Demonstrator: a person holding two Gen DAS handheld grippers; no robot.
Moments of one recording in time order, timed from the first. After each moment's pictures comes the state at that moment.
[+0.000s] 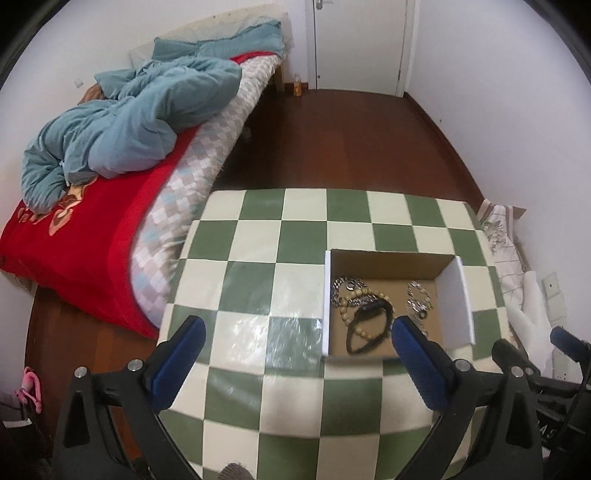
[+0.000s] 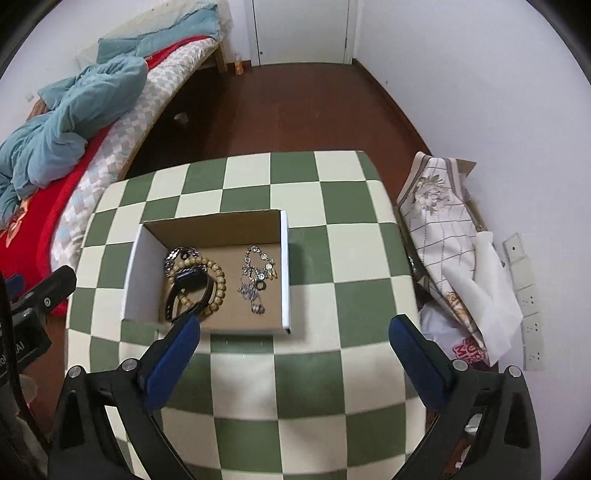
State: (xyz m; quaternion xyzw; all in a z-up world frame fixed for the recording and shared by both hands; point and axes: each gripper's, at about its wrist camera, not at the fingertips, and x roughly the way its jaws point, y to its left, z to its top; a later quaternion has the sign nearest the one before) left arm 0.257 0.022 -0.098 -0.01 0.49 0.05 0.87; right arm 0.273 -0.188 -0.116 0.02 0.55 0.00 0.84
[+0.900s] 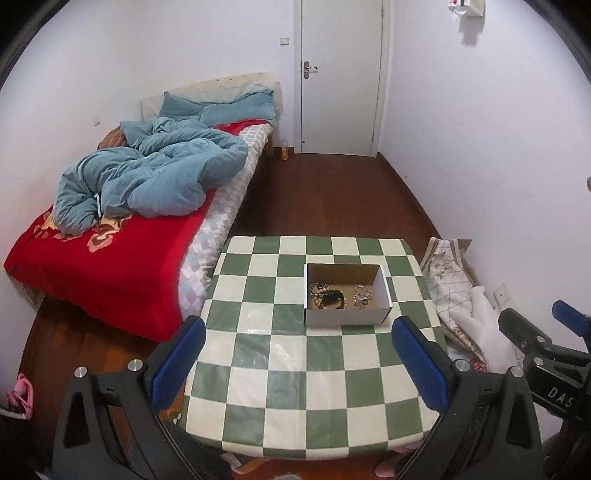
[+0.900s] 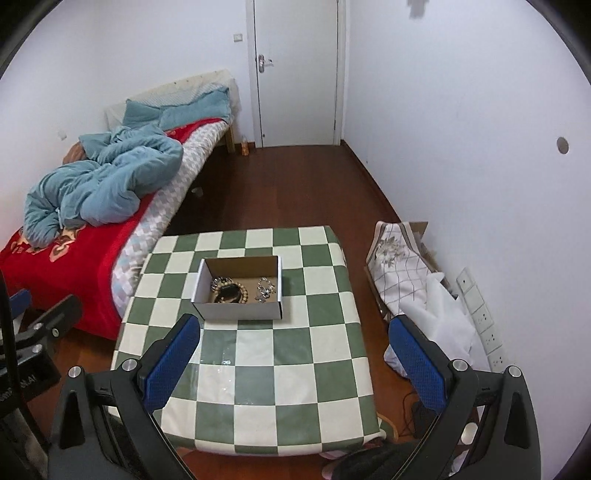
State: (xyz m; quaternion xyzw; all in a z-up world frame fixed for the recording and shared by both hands) left arm 0.066 0.016 0.045 -0.02 0.38 0.02 0.92; right arm 0.063 -0.213 0.074 0.02 0.40 0.00 0.92
